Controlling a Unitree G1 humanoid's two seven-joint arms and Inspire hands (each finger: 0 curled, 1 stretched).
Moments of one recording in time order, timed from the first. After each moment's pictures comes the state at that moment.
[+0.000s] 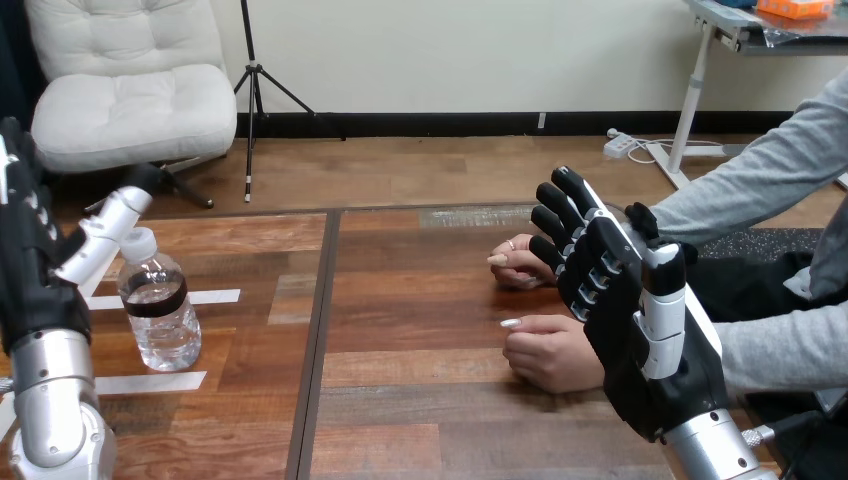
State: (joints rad) left arm -0.26 0.27 0.37 0.50 -0.04 -0.43 0.07; right arm 0.16 -0.12 0.00 -0.16 0.30 -0.17 0.39
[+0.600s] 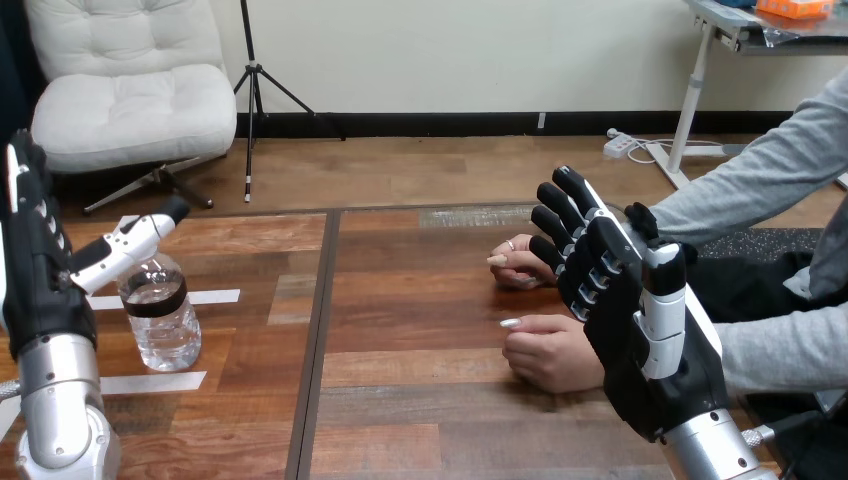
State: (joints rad) left arm -0.29 0.27 0.36 0.58 -0.04 -0.43 0.09; right arm 0.16 -0.12 0.00 -0.16 0.30 -0.17 0.39
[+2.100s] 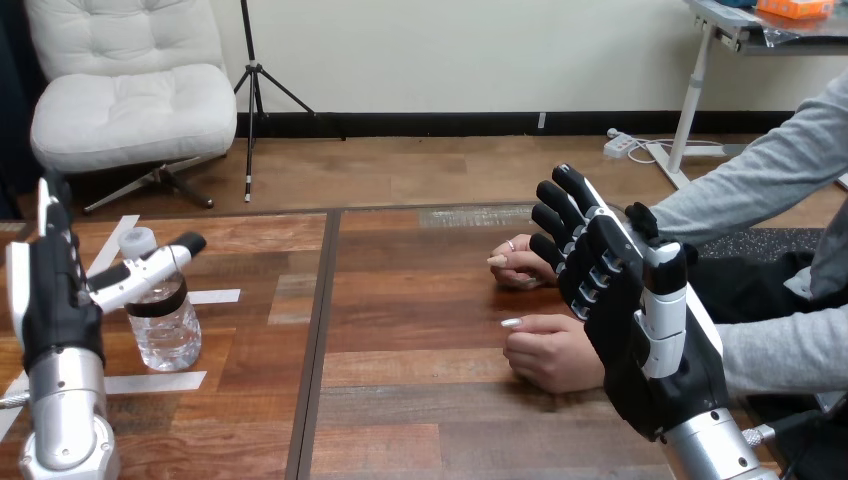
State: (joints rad) left arm -0.29 0.31 0.31 0.64 0.03 -0.34 0.10; right arm 0.16 -0.12 0.00 -0.16 0.30 -0.17 0.39
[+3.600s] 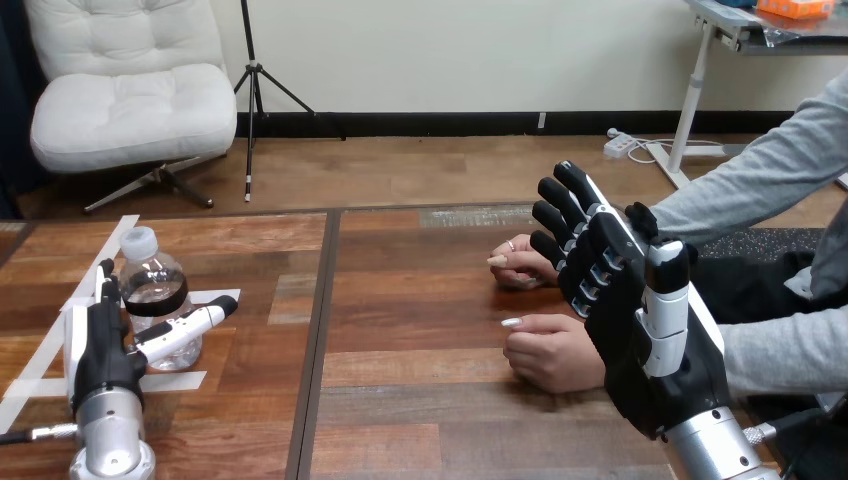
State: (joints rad) left arm -0.39 0.31 0.21 1.00 0.11 -0.28 0.20; right arm 0.16 -0.12 0.00 -0.17 0.30 -0.17 0.39
